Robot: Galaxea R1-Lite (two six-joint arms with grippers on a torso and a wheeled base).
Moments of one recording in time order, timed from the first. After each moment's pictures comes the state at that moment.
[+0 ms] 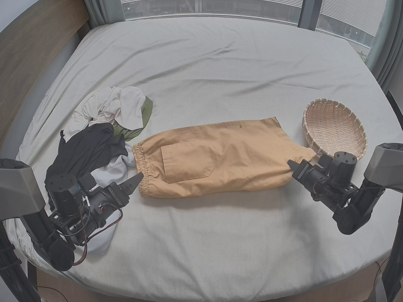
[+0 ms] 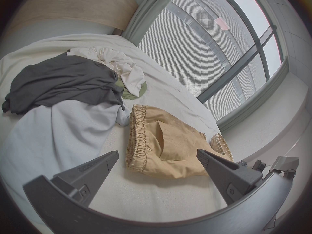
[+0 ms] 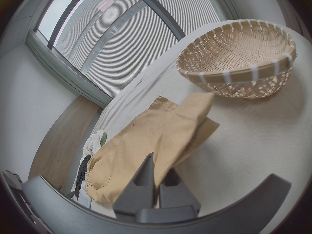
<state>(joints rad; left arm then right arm) -0.30 2.01 -0.29 -1.55 -0.07 -0.62 0.23 2.14 -0.56 -1.45 0.07 0.66</state>
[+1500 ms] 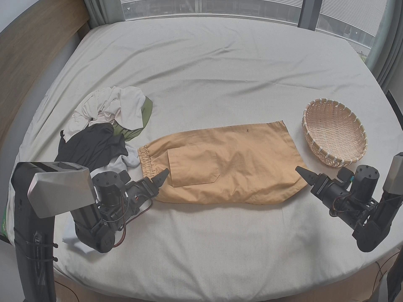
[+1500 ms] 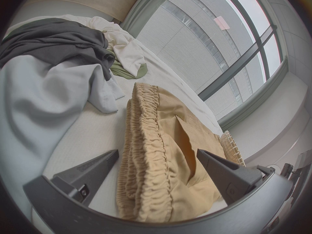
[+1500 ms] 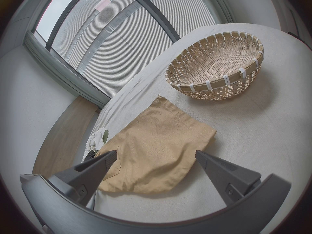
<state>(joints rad) -0.32 2.40 -0.73 -1.55 -0.07 -0.63 0.22 2.00 -0.29 -1.54 0.07 0.67</state>
